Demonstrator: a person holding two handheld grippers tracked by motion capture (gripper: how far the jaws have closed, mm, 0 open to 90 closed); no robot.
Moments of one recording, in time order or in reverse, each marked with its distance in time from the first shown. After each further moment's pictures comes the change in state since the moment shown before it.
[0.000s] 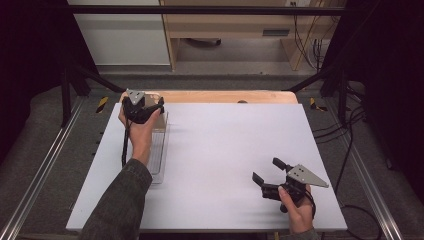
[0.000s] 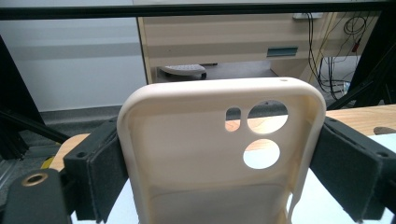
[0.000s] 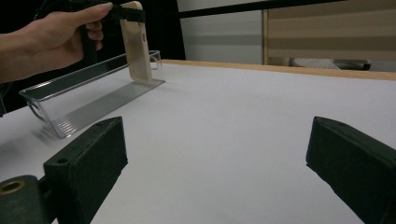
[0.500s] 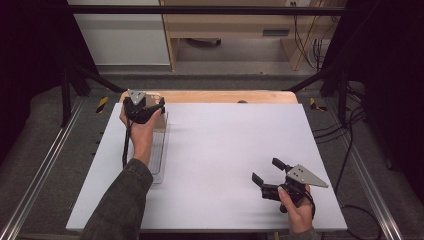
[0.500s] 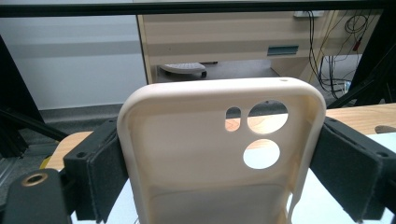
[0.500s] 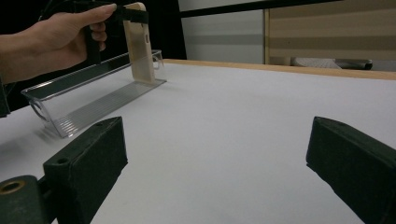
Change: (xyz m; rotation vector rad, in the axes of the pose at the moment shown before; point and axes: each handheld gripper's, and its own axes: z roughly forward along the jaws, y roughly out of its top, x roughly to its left) left arm -0.001 -0.002 0.003 0.008 0.002 -0.001; right arm 0.001 0.000 0.000 0.001 0.003 -0.001
